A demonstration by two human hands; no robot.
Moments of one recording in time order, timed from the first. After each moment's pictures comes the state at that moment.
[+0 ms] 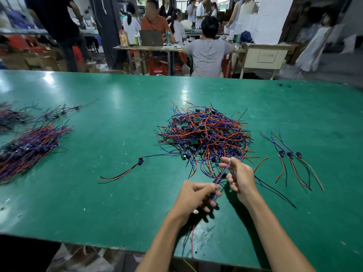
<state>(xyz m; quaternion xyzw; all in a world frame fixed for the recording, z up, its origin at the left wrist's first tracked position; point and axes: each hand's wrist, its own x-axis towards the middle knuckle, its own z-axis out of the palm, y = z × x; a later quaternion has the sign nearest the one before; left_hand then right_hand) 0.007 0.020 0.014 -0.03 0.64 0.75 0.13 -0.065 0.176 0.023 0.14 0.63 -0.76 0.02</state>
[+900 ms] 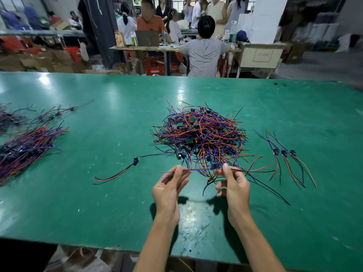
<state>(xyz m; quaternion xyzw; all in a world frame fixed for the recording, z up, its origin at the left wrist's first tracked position) 0.006 0.008 0.015 -0.20 0.36 0.90 -0.13 -0.009 0.156 0.023 0.11 0.58 -0.80 -0.08</state>
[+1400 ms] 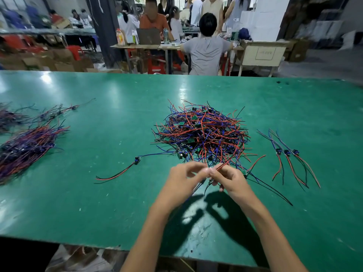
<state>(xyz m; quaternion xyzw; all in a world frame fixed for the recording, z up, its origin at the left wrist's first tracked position) -0.001 0.001 0.062 0.06 0.81 0.58 -0.01 -0.030 0.178 0.031 -0.12 0.74 -0.66 0.06</state>
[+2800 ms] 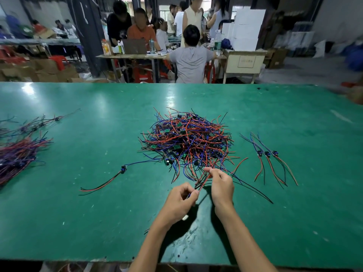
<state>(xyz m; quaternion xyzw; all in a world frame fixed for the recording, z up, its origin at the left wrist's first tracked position) 0.006 0.031 0.011 0.03 0.78 0.62 0.05 -0.042 0.162 0.006 0.18 0.71 -0.67 -0.12</state>
